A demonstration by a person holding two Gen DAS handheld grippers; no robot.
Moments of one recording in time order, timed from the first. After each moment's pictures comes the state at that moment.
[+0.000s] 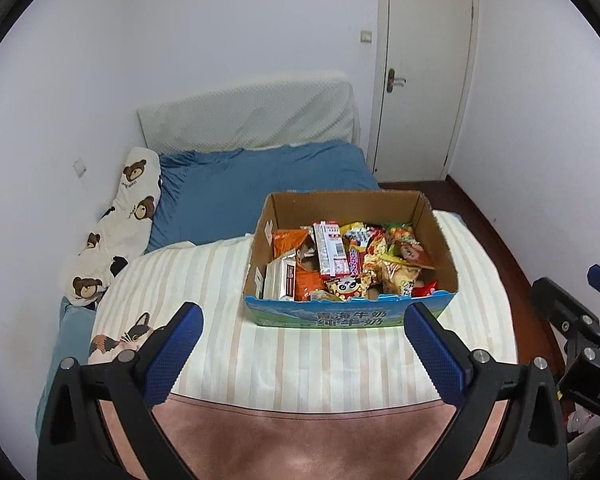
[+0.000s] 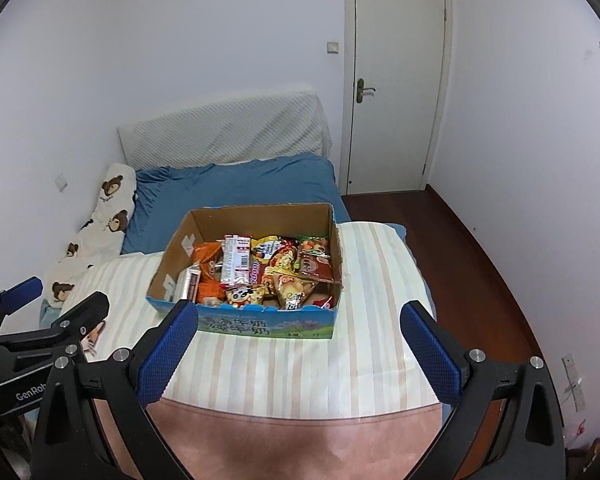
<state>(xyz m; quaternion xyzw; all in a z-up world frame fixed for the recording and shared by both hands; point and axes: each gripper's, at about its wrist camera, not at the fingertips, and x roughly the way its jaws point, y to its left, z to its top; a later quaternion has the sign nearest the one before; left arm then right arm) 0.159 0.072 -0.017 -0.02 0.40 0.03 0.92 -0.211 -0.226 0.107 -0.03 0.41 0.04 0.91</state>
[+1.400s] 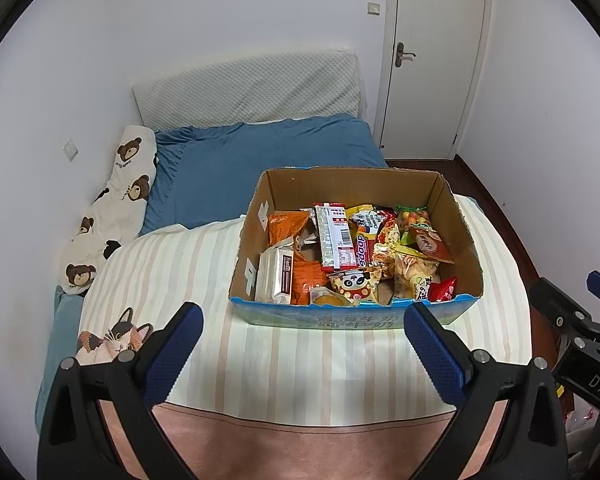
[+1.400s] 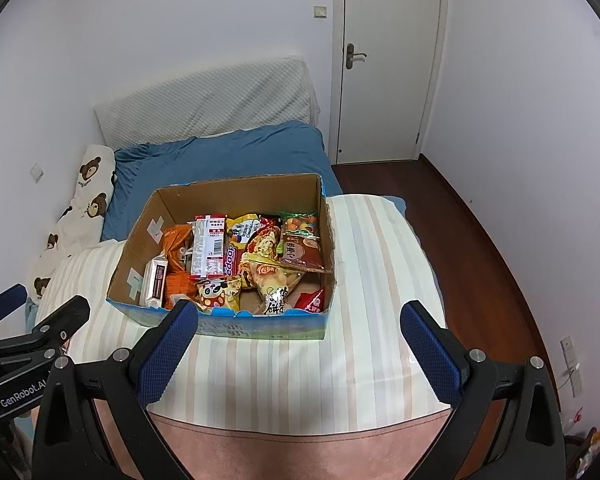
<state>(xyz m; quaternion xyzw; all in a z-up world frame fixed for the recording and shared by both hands) 0.211 0.073 -0.052 -0.02 0.44 0.04 0.90 -0.147 -0.236 0.042 -0.01 0.46 0.00 0.89</state>
